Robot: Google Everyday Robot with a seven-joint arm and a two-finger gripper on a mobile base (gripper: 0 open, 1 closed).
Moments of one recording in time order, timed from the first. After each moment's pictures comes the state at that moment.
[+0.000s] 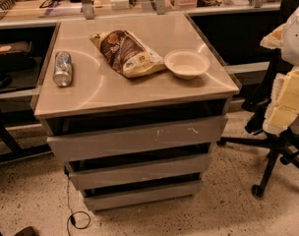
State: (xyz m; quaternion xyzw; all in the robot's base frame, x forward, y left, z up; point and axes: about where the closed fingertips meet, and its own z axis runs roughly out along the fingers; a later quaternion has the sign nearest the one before) arm 0.438 -0.217 0.976 -0.60 0.78 -0.03 0.16
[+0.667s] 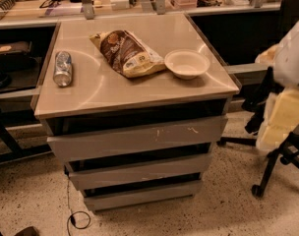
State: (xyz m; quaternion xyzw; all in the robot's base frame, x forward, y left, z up) arm 0.429 -0.214 0.946 -0.60 0.78 -0.03 0.15
